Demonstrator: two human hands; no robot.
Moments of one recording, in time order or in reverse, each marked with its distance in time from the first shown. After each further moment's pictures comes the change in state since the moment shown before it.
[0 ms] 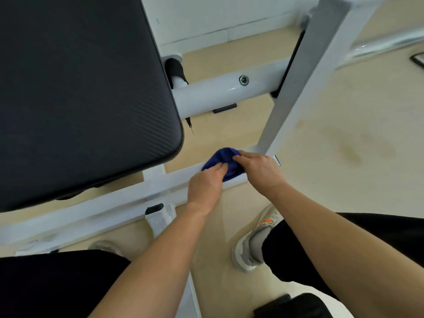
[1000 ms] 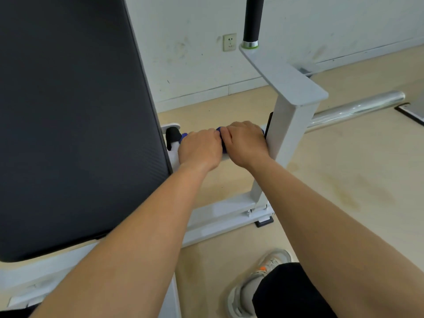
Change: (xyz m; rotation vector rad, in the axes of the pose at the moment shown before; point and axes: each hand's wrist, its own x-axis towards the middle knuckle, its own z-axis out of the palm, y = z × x) left_hand 0.122 0.062 -0.174 0.377 0.170 -0.066; right_hand 0.126 -0.010 -0.152 -0.024 0.212 0.063
